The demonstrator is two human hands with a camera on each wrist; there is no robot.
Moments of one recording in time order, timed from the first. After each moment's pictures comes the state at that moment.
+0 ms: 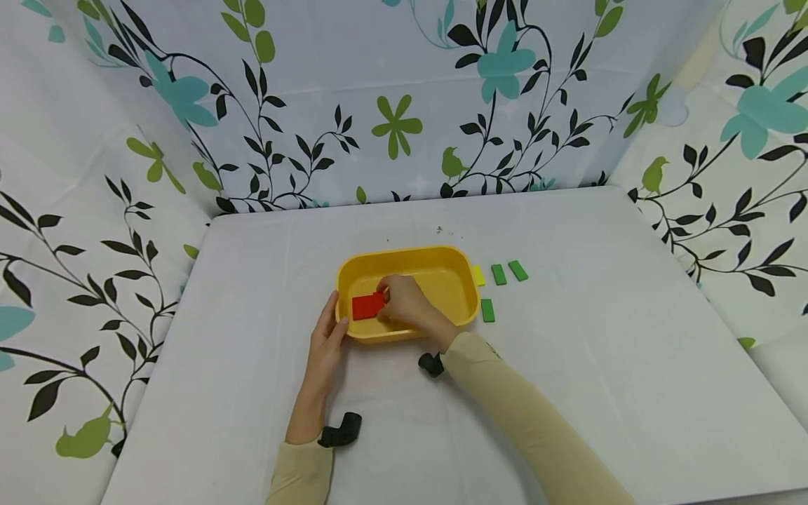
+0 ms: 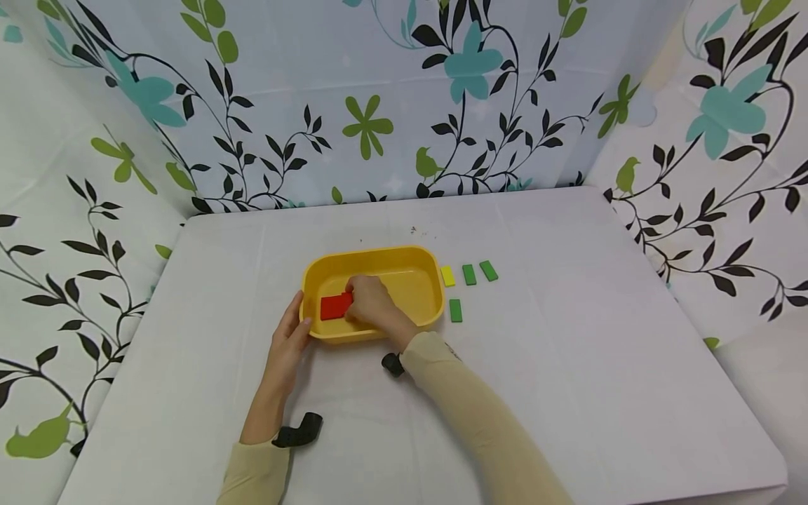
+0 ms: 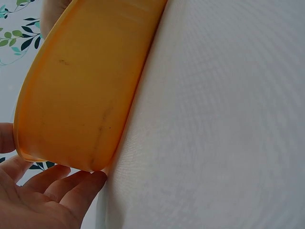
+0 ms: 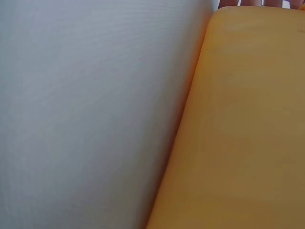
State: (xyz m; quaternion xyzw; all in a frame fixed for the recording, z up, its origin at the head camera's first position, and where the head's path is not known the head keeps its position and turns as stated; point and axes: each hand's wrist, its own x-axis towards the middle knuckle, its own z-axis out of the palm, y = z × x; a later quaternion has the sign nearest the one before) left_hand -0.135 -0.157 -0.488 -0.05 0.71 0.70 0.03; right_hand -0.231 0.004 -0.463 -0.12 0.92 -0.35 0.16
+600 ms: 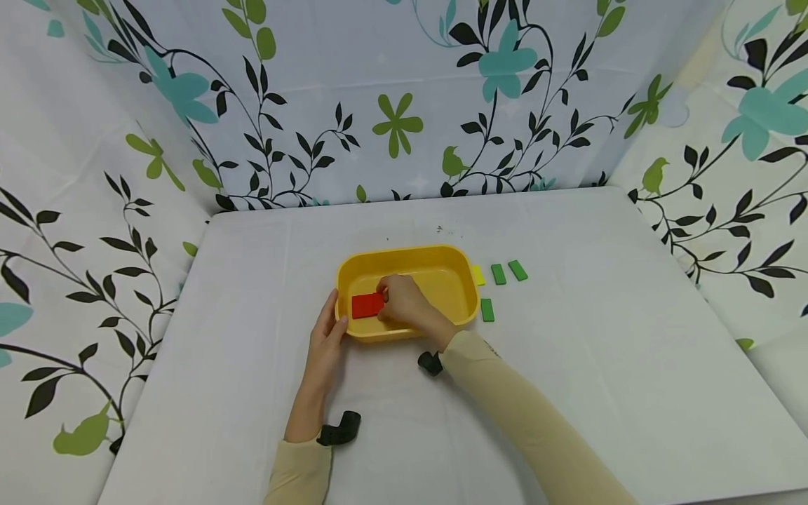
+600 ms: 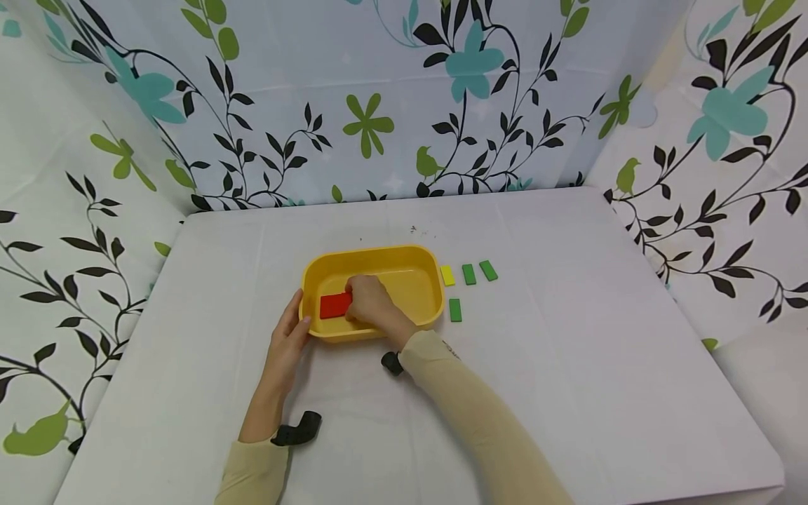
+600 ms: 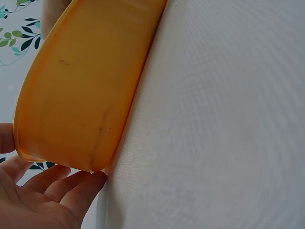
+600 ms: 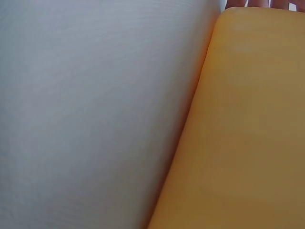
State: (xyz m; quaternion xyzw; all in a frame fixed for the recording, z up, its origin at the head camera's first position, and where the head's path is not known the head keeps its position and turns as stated) left_hand -0.136 -0.156 -0.487 -0.05 0.71 0.70 0.03; right_hand -0.230 0.003 -0.460 -0.14 0.93 -0.31 0.15
